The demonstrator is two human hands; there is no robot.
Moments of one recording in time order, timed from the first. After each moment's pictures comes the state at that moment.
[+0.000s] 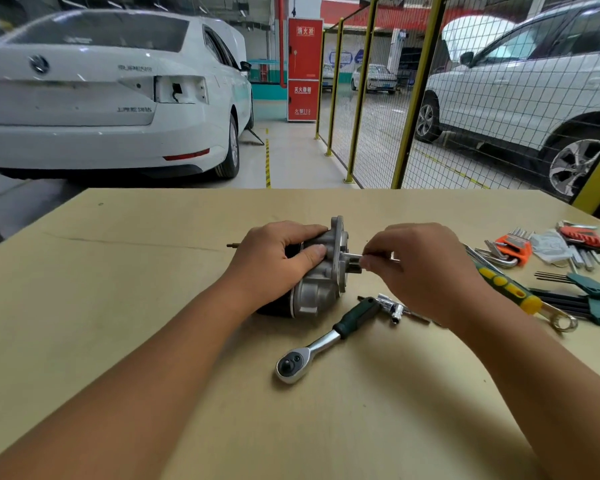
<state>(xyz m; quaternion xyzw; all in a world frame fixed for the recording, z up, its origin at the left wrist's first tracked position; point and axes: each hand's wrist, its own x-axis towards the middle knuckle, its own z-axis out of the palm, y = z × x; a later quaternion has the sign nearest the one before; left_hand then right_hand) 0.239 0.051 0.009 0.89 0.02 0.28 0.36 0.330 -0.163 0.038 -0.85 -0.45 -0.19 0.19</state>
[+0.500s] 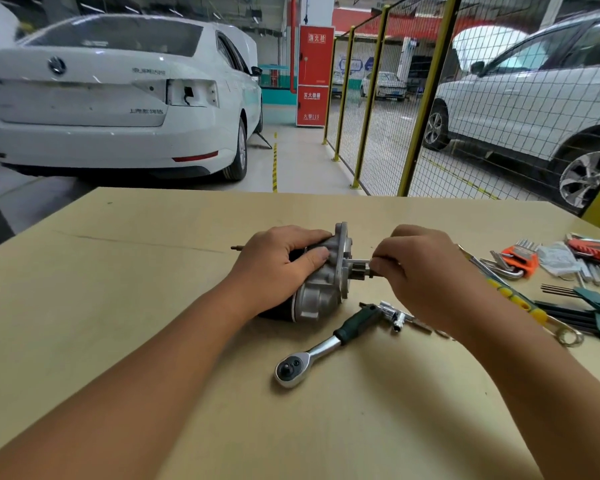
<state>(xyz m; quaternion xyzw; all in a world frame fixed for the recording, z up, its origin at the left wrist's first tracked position) 0.241 0.053 0.008 0.89 0.03 0.27 0.36 0.329 -0.162 0.043 -0.86 -0.44 -0.17 0.19</state>
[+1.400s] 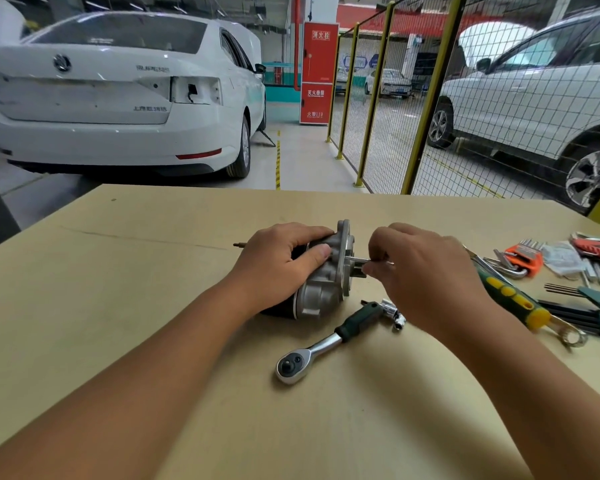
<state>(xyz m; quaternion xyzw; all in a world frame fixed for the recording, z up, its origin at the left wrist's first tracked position) 0.238 0.052 0.009 0.90 0.03 0.27 0.33 0.308 -0.156 0.047 -0.88 -0.40 -0.21 0.13</state>
